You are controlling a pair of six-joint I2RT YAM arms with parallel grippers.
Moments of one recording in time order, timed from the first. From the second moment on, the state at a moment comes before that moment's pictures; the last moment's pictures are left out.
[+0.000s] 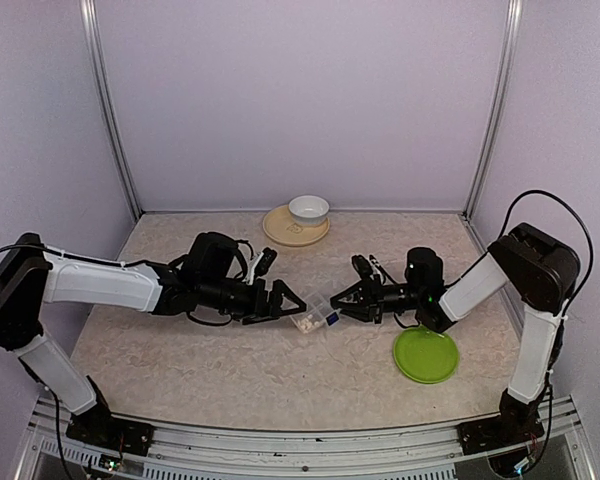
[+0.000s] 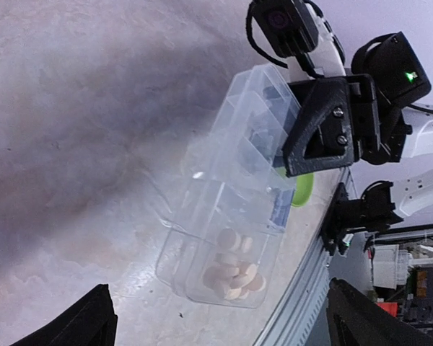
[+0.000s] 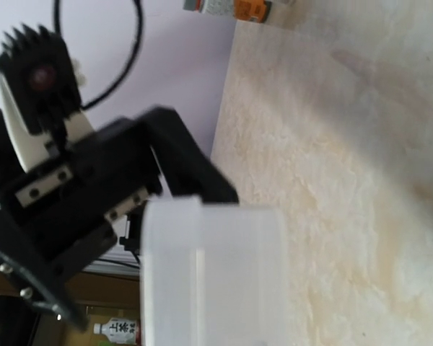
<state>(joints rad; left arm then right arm) -0.79 1.60 0.89 0.08 0.46 -0.67 0.55 1.92 0.70 1.03 -1.01 1.17</state>
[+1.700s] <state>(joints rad) -0.84 1.76 0.75 0.79 0.62 -1.05 0.54 1.90 0.66 1.32 -1.01 1.36</state>
